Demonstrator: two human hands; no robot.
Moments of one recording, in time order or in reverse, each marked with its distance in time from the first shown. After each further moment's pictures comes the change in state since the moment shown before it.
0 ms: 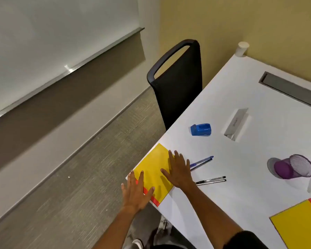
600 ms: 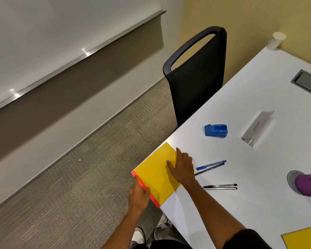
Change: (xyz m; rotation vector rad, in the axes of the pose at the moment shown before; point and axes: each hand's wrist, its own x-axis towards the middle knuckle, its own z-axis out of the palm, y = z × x) left_hand 0.002 -0.007 0.029 -0.641 0.159 -0.270; right_hand 0.035 -0.006 0.008 0.255 -0.029 0.064
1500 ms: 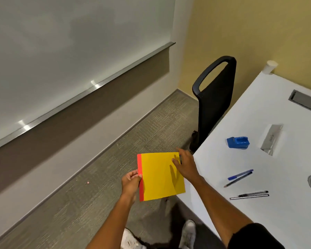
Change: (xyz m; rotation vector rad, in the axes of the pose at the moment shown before) left_hand 0.085 -0.031 -0.191 -0.789 -0.080 -0.092; right_hand 0.014 -0.148 0.025 0.245 0.114 -0.126
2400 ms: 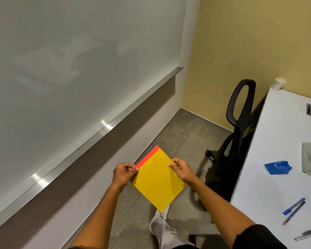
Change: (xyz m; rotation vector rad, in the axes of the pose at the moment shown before) left_hand 0.188 0.216 -0.150 0.520 -0.139 0.269; right_hand 0.142 -0.183 0.093 0.489 -0.066 -0.034
